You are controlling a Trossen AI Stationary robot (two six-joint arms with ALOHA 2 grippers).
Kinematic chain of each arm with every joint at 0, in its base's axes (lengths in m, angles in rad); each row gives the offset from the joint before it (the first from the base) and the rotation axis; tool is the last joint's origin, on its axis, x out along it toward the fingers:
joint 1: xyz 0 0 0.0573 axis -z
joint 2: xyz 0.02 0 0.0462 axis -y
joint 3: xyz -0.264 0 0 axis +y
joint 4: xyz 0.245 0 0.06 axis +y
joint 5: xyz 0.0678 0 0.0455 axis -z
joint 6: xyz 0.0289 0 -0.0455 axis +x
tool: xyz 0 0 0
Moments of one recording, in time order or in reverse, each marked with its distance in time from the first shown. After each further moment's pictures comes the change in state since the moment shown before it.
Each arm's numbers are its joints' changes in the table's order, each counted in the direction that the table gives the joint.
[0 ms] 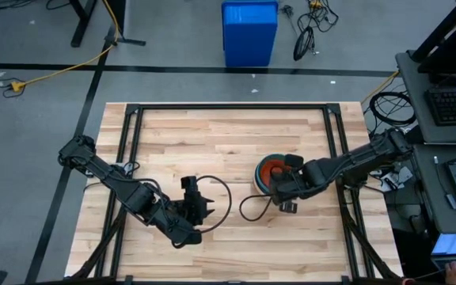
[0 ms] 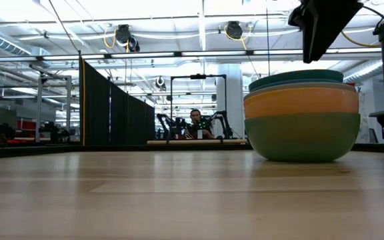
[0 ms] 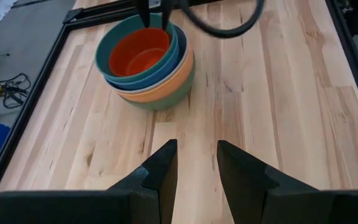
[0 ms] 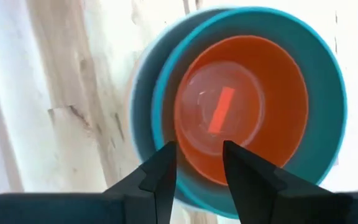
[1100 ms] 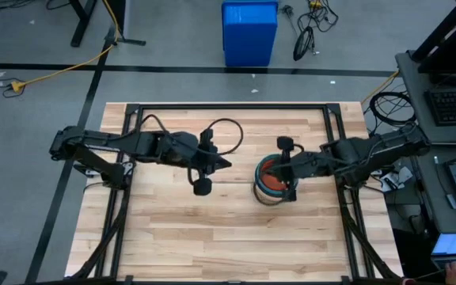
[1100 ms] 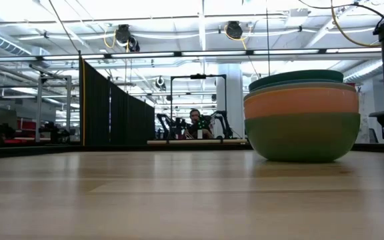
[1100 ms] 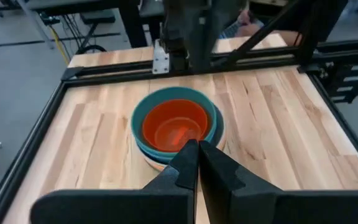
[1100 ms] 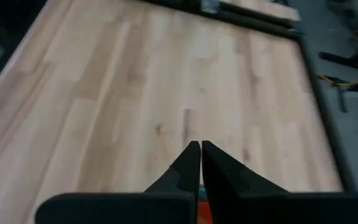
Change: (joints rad) left arm -0.481 0.186 0.141 -0.367 0.535 0.382; right arm 0.078 0.251 0.031 -0.484 0.011 -0.509
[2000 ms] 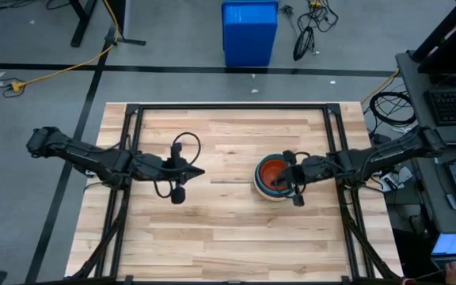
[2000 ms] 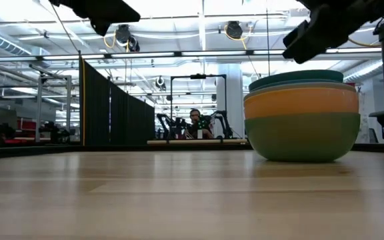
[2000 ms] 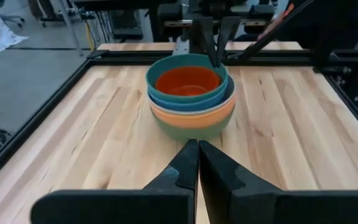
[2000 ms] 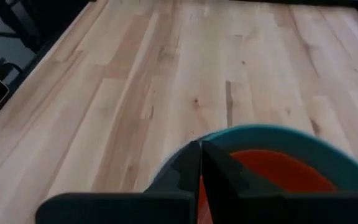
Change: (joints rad) left arm 0.126 0.386 0.653 -0.389 -0.222 -0.121; right arm 0.094 0.285 0.716 -0.601 -0.242 0.053
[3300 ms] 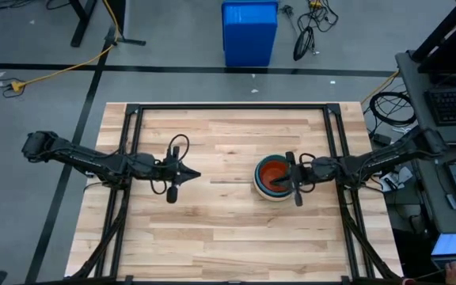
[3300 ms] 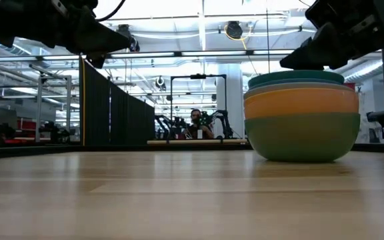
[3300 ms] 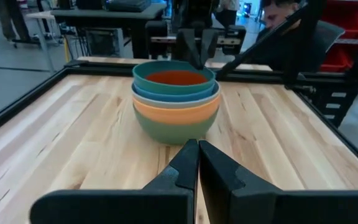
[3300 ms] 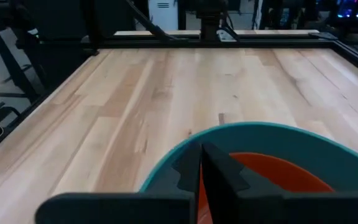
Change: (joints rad) left arm -0.097 0.074 0.349 -0.449 0.191 -0.001; right arm 0.036 0.039 0.292 -0.513 -0.013 0.015
